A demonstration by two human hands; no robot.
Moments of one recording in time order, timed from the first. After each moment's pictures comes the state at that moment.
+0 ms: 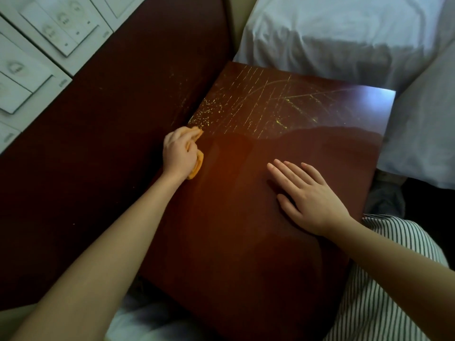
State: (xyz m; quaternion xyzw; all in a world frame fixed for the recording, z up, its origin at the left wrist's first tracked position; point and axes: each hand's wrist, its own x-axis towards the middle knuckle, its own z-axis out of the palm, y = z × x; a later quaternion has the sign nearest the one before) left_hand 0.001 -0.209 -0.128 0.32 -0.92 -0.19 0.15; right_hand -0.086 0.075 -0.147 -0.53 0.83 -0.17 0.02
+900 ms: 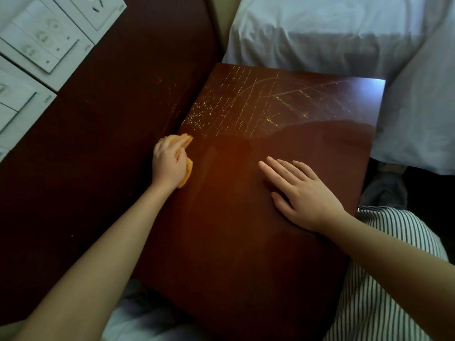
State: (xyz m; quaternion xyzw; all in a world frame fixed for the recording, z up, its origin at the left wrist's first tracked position) left_hand 0.013 -0.214 -0.130 0.30 -0.93 -0.17 0.15; right_hand -0.086 0.076 -0.147 -0.53 0.83 -0.19 0.02
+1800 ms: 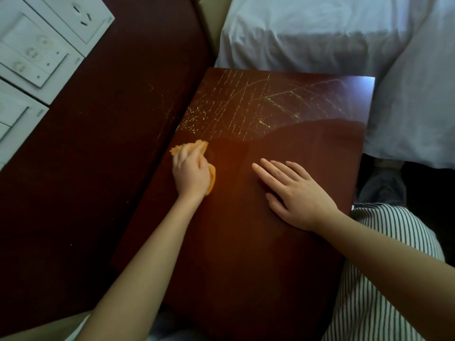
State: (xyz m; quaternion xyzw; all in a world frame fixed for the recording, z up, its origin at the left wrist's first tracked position) left_hand -0.011 -0.151 -0.136 0.36 -0.91 -0.17 0.16; right_hand -0.085 0.075 -0.148 -0.52 0.83 -0.19 0.02
